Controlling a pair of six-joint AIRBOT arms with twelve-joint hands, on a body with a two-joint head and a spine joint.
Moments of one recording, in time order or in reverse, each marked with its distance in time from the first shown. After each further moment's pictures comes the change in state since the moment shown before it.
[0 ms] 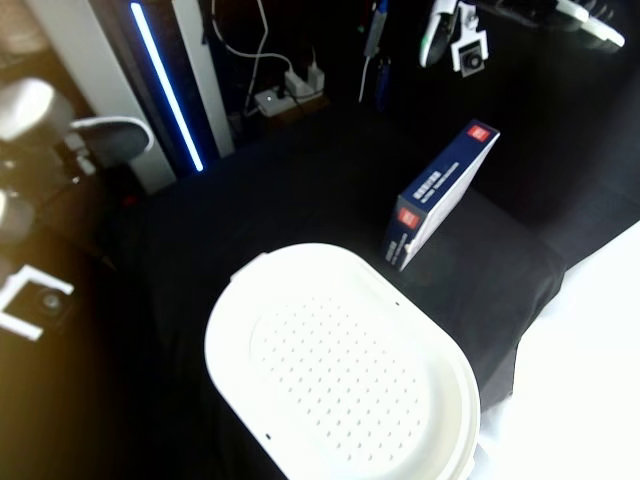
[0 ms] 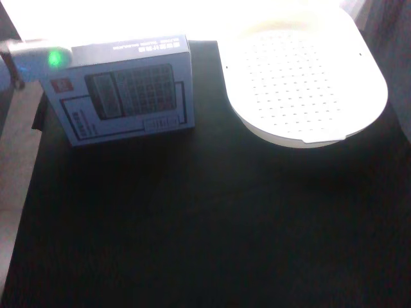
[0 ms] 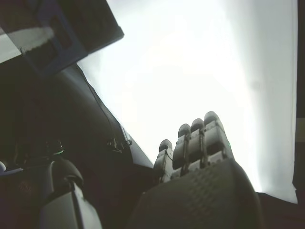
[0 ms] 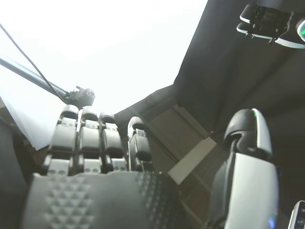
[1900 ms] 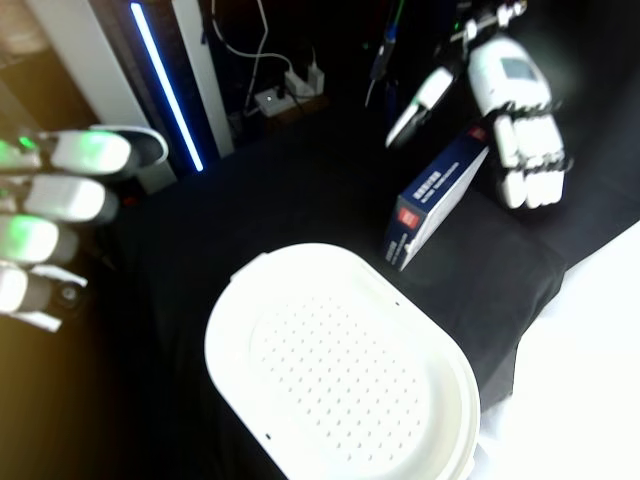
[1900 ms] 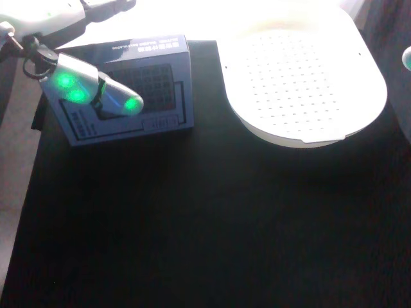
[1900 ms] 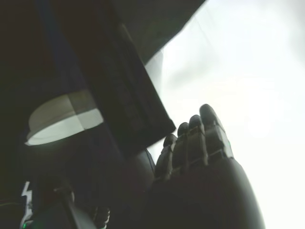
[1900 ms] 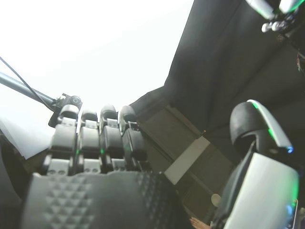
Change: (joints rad) left arm -0.420 -0.206 0.245 0.374 0.893 -0.004; right arm -0.001 -0.023 0.000 -0.050 -0.005 0.003
